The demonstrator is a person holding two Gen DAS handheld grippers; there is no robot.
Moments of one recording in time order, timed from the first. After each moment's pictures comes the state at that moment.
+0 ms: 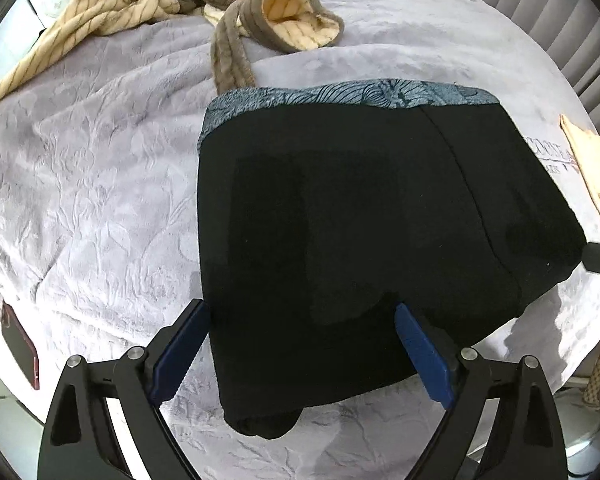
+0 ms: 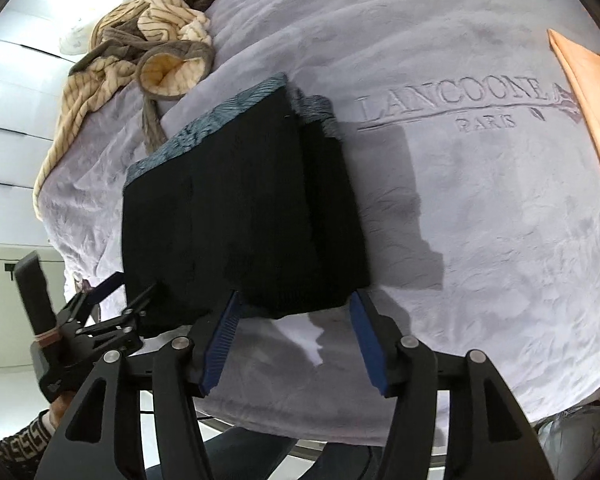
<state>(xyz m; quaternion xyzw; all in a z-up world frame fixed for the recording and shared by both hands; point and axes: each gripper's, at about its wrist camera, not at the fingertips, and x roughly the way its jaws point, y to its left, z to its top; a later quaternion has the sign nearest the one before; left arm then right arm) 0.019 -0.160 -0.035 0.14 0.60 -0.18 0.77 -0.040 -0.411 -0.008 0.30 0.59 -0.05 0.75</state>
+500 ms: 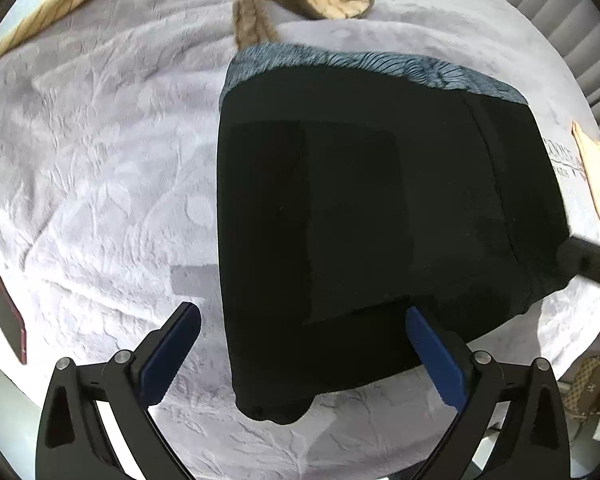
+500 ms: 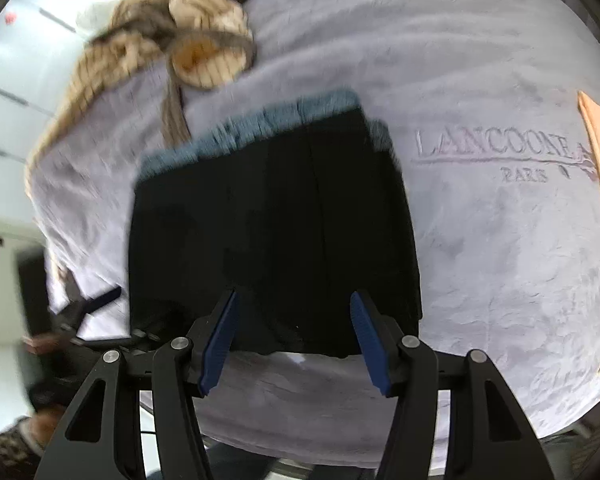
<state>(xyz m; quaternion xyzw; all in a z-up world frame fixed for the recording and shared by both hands) 0.027 -0.143 -0.051 0.11 0.64 -0.17 0.74 -0.010 -0.366 -0.021 0.22 0.60 -0.04 0.76</state>
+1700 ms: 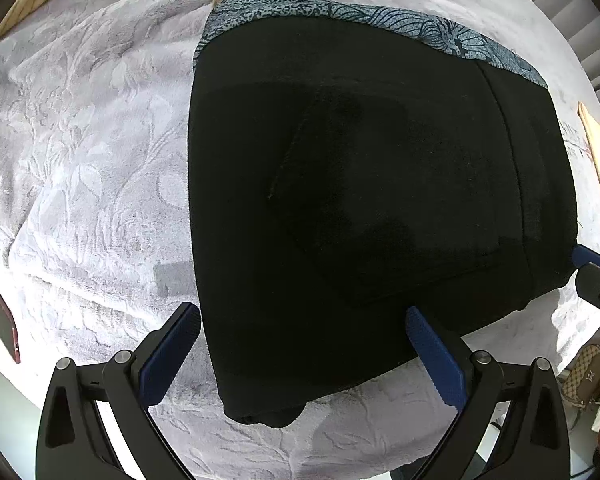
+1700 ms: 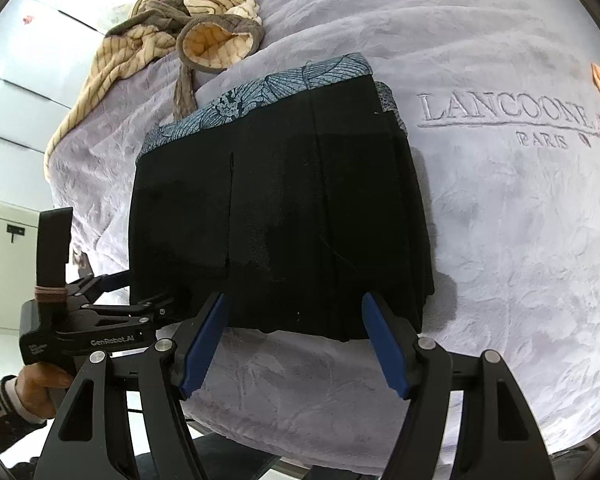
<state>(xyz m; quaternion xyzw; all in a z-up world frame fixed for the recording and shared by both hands) 0.034 -0.159 -0.085 0.12 0.67 -0.17 0.71 -0.040 -0.377 -0.038 0.27 0.57 0.01 0.78</state>
